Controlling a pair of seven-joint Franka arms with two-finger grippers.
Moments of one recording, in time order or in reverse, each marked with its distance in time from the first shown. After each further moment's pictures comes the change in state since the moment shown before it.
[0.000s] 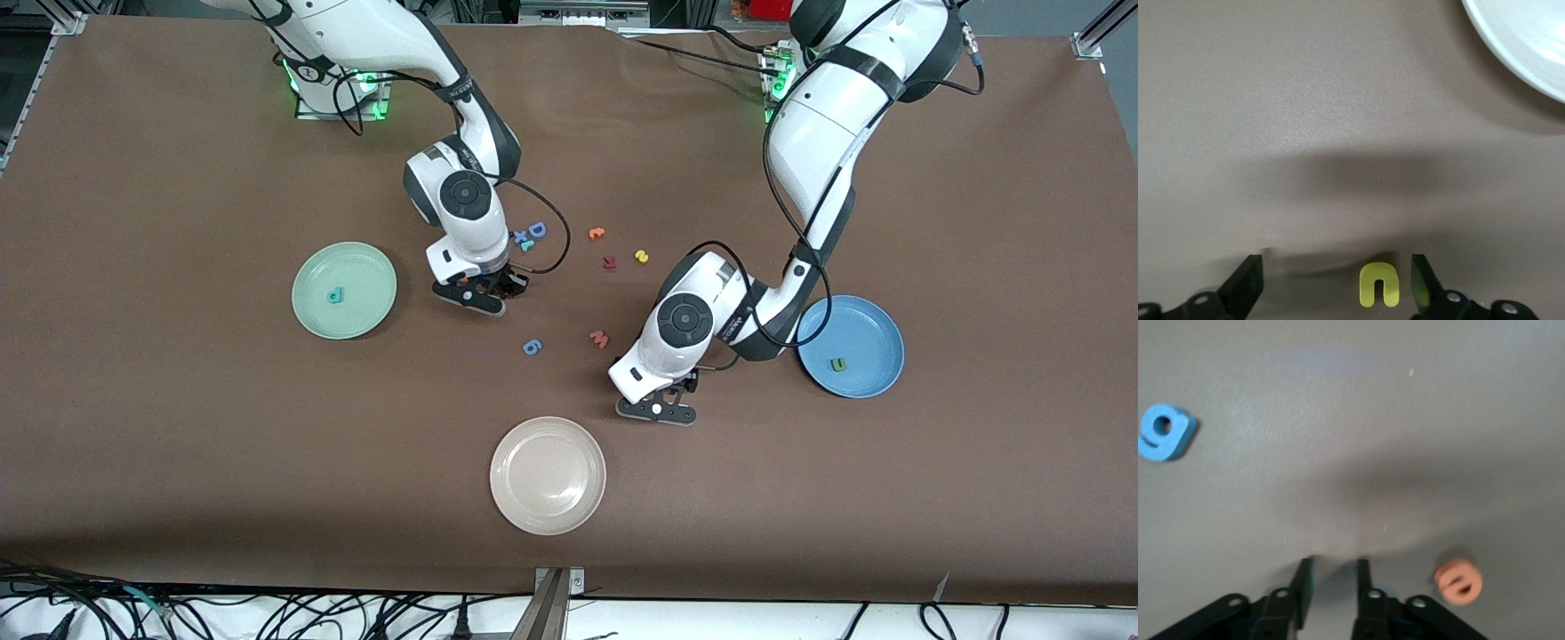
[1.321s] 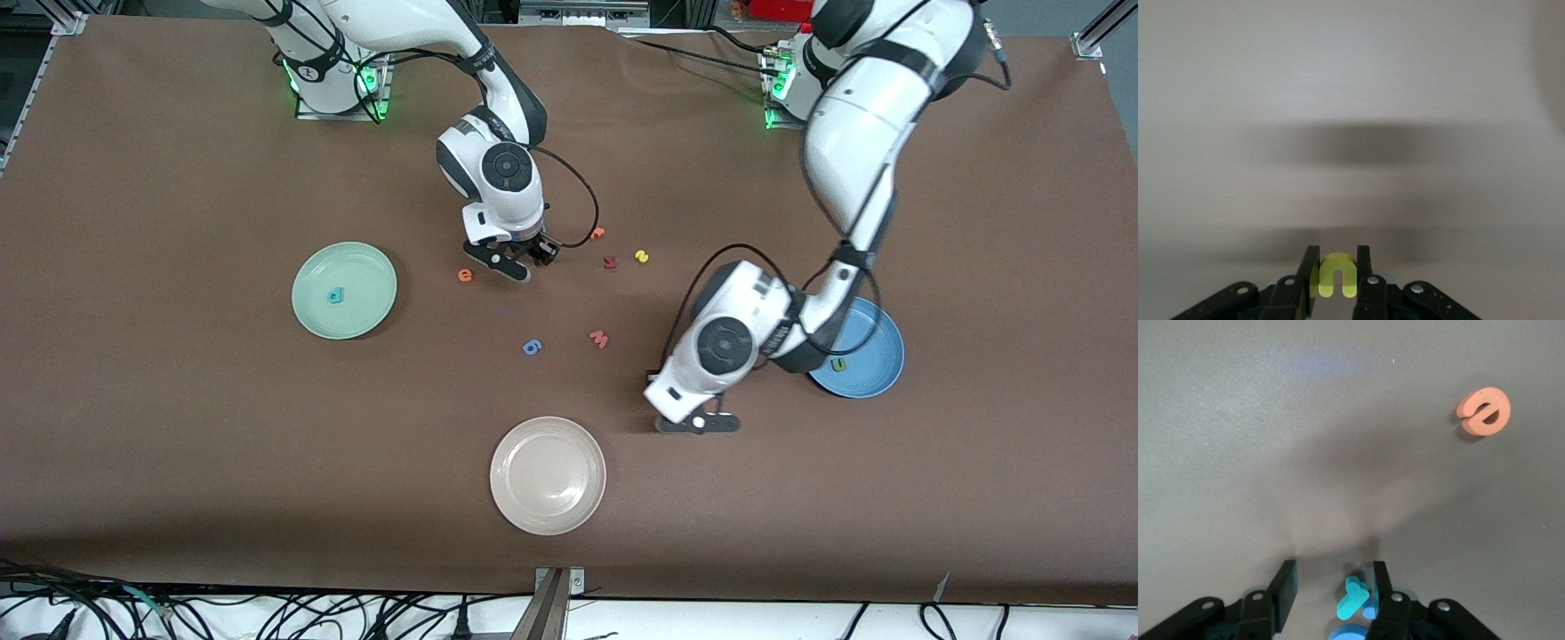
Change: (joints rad) left arm 0.173 -0.052 -0.089 0.057 -0.003 -0.270 -0.026; right arm 0.008 -0.010 0.111 -0.010 0.000 -0.073 0.245
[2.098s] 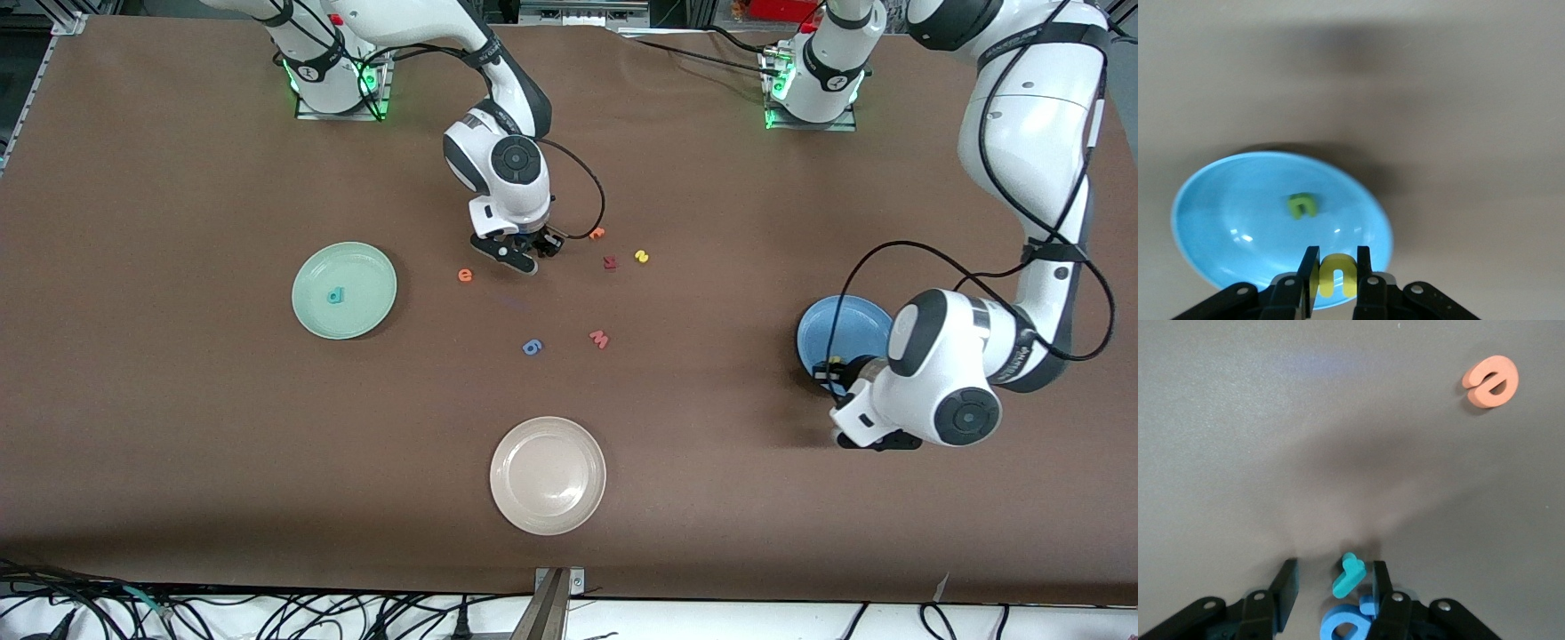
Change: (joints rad) left arm 0.345 -0.060 -0.032 -0.012 0.017 -0.363 0.356; right arm 0.025 0.000 0.001 -0.007 0.000 -0.006 0.000
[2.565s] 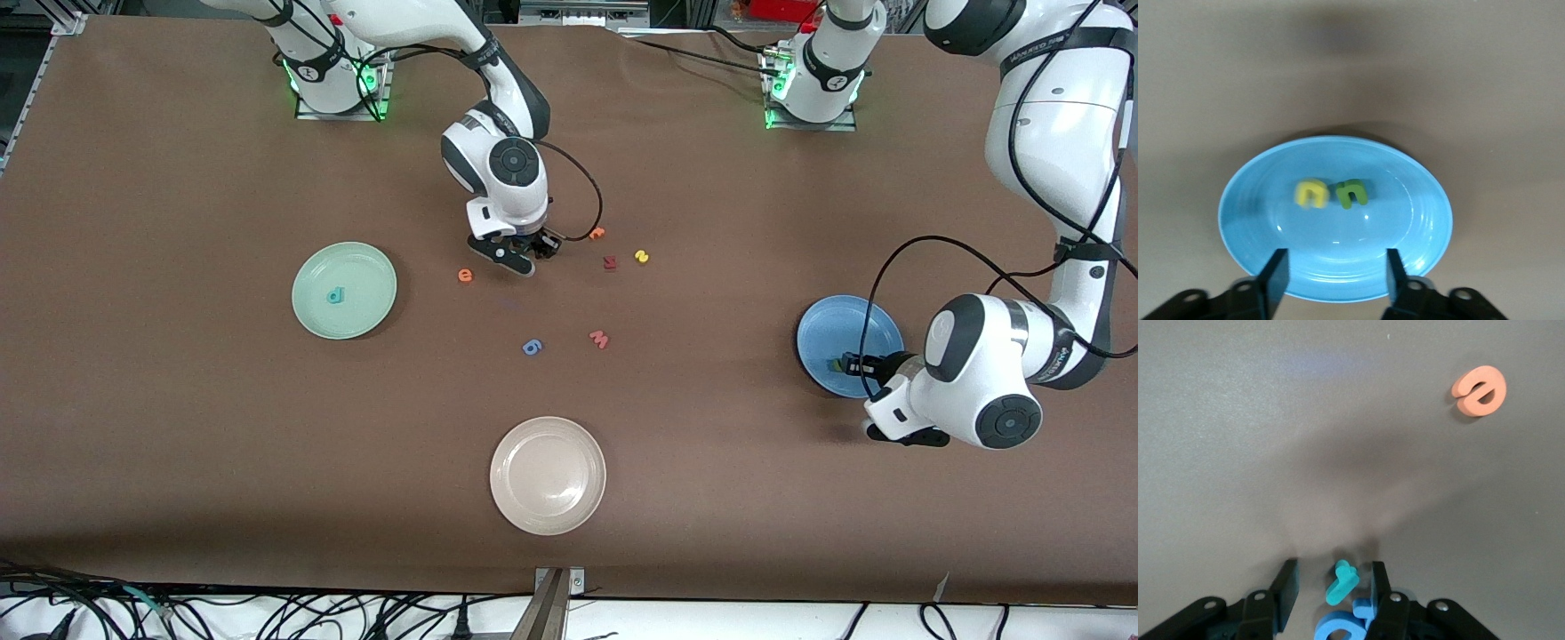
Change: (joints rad) left arm 0.046 0.000 0.002 -0.020 0.013 -0.017 0.100; right arm 0.000 -0.003 -0.009 0.000 -0.001 -0.013 0.000
